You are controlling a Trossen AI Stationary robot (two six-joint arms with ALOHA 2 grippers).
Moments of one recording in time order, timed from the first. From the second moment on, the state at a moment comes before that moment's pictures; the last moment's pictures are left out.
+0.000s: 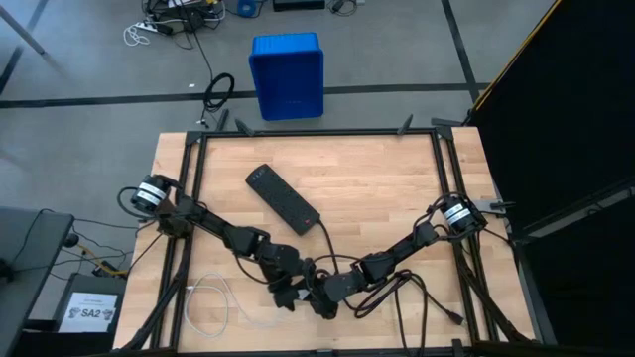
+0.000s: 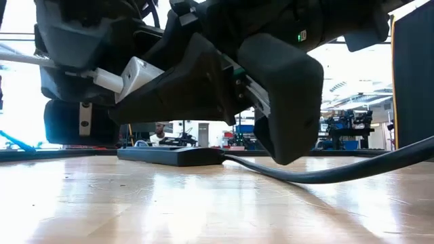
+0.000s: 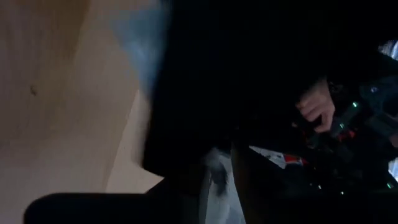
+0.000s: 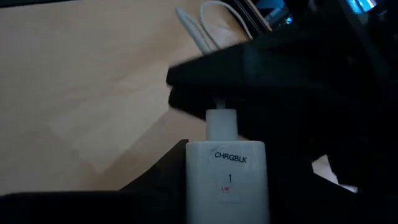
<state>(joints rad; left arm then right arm) -0.36 1.75 0.87 0.21 0.58 -1.12 0.46 2.15 1.26 0.43 0.33 -0.63</state>
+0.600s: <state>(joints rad) -0.30 1.74 0.87 0.14 0.71 -1.07 0.45 2.15 1.26 0.33 0.33 -0.53</state>
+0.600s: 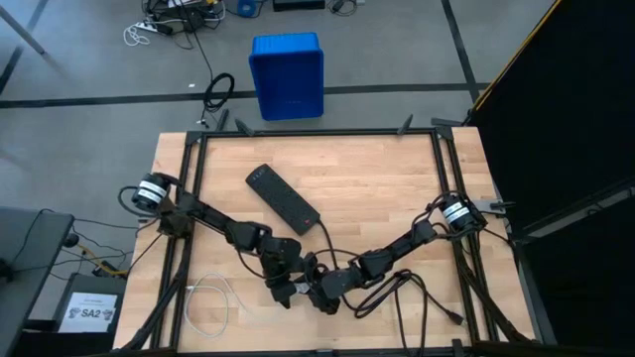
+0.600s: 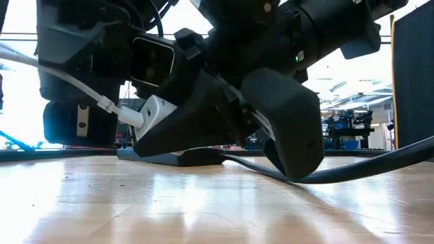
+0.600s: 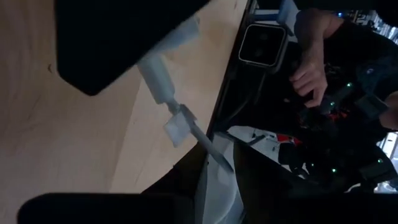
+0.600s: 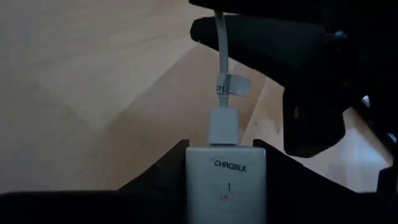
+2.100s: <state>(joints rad) -0.50 0.65 0.42 -0.10 -0.61 -0.22 0.30 2.15 1.26 0.37 0.28 -0.41</state>
